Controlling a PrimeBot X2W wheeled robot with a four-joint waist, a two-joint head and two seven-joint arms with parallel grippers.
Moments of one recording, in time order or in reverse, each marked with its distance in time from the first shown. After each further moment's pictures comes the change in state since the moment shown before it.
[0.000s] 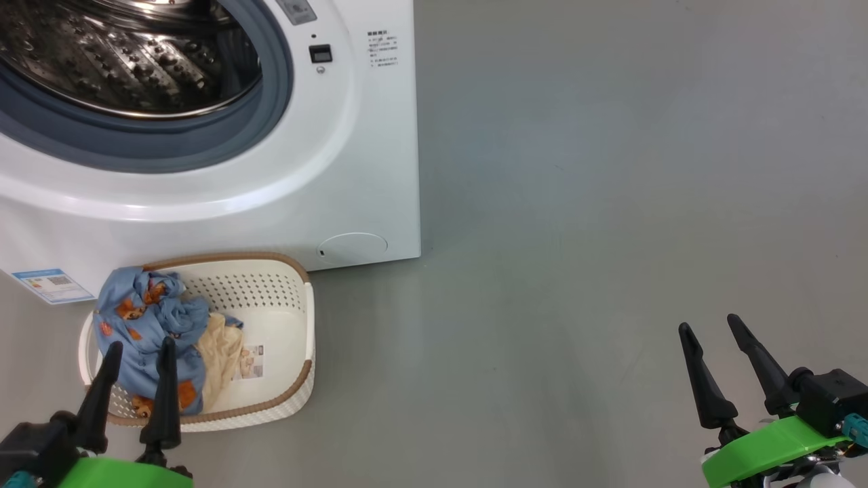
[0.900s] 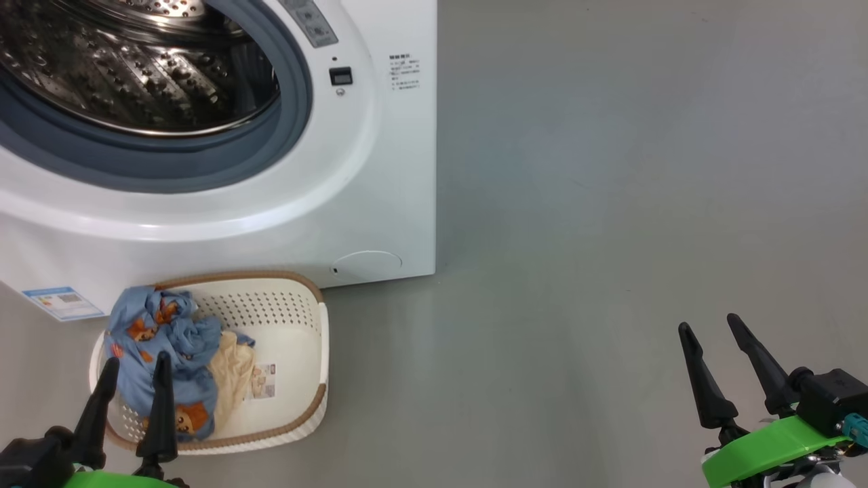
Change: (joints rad) left arm 0.034 -0.008 0.016 0.000 -0.027 0.000 0.000; right arm 0.000 -0.003 0.002 -0.002 0.000 0.000 0.000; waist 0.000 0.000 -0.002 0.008
